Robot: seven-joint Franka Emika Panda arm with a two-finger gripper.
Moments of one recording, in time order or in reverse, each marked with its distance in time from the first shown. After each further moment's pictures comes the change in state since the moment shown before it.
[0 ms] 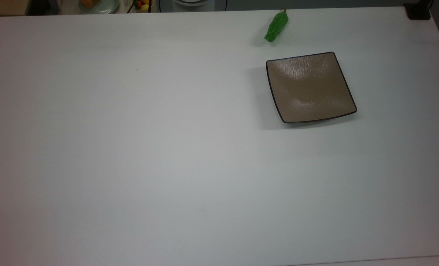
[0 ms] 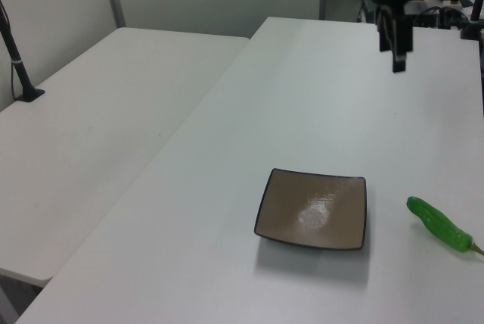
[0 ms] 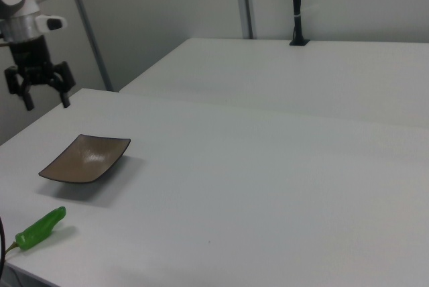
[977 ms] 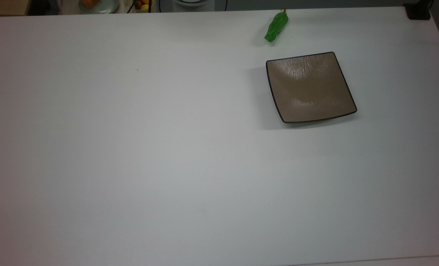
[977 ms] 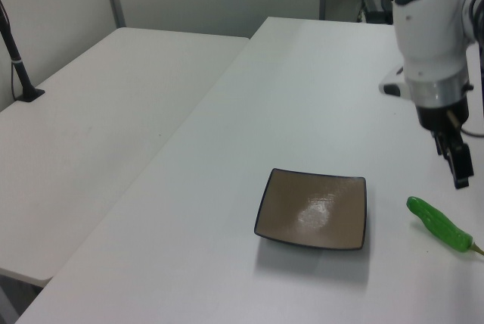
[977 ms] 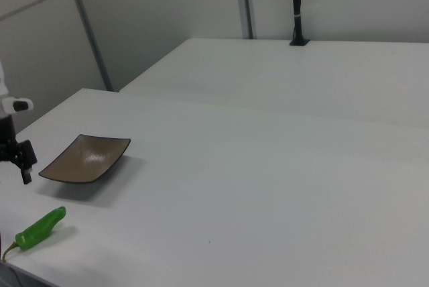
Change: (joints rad) arm 0.005 -0.015 0.255 -0.386 0.072 0.176 0.276
